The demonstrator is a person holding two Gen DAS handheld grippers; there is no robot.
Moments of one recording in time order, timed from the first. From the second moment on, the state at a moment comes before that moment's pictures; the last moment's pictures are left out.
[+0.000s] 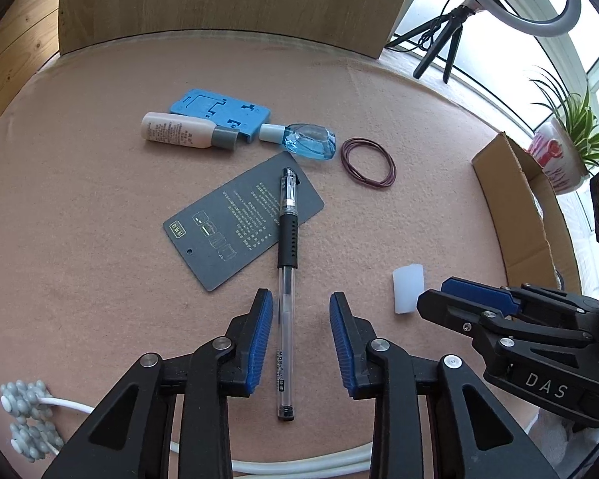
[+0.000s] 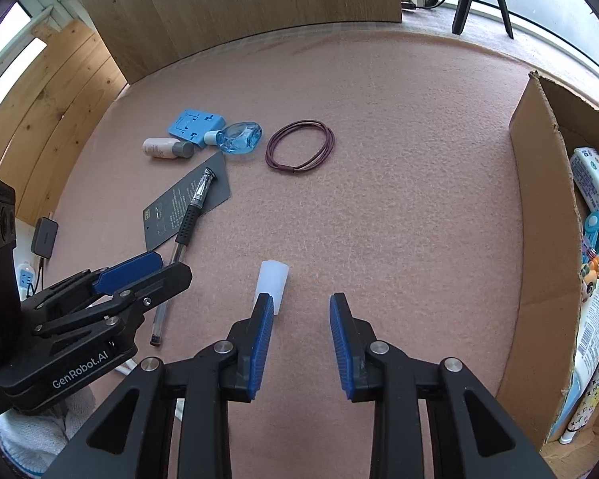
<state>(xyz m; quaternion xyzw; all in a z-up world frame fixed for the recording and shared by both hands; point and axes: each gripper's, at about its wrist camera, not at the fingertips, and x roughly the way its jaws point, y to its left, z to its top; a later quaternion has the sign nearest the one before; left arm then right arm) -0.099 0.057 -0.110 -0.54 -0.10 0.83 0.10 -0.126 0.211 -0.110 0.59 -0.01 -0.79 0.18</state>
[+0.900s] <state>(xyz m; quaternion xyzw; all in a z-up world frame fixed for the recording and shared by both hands) -0.085 0.056 -0.079 -0.52 -0.16 0.83 0.10 -0.114 0.208 -0.089 0.57 -0.03 -0.79 0.23</state>
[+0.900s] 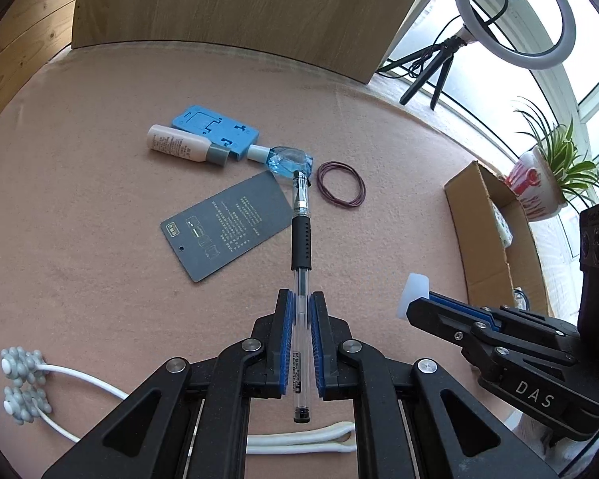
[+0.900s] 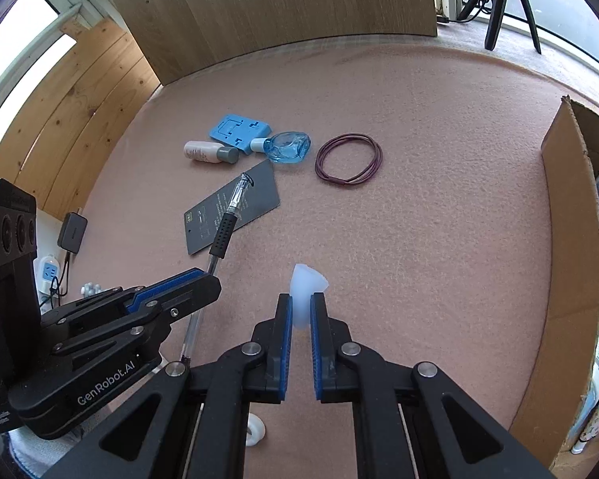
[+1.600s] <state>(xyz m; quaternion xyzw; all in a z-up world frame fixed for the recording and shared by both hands) -0.125 0.240 -0.027 -0.49 -0.11 0.83 0.23 -0.091 0.374 -0.031 0.51 -0.10 -0.85 0.12</state>
